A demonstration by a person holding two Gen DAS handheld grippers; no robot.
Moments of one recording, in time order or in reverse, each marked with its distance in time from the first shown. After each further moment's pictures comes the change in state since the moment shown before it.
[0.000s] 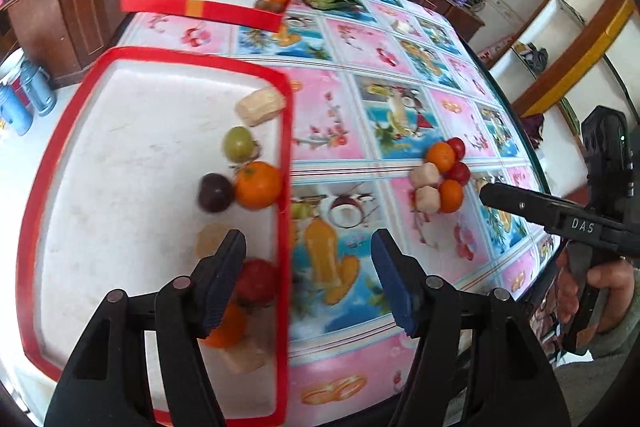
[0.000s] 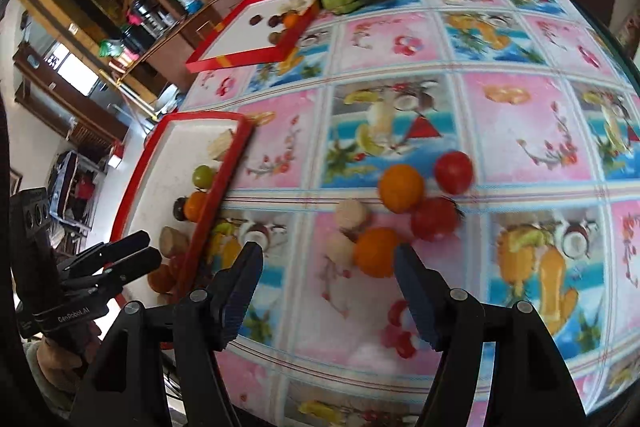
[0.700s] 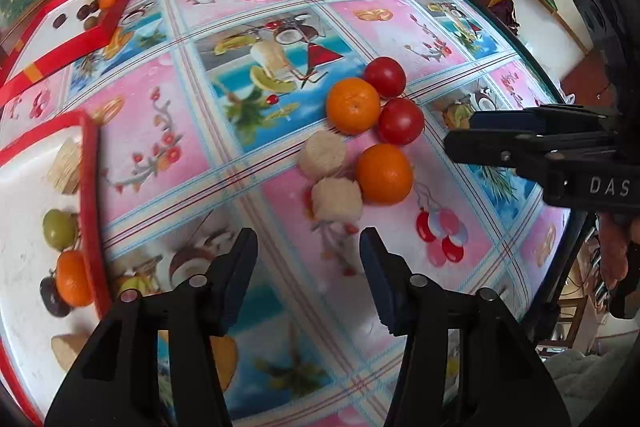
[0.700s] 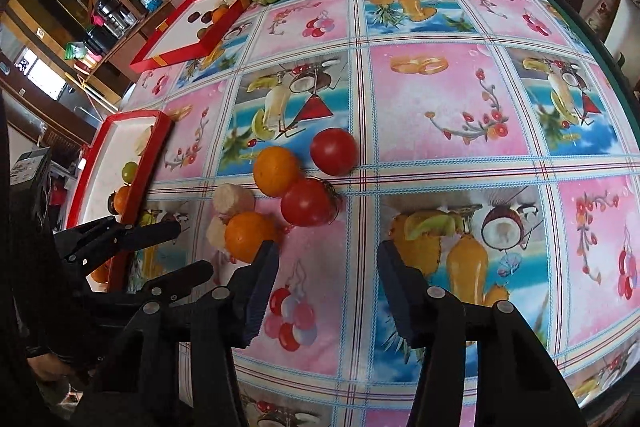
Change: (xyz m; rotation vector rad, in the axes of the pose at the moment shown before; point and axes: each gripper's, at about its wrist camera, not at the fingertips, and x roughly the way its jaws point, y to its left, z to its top) left arm 0.100 -0.119 0.015 0.361 0.164 0.028; right arm 0.012 -0.062 0.001 0.013 0.046 -0.107
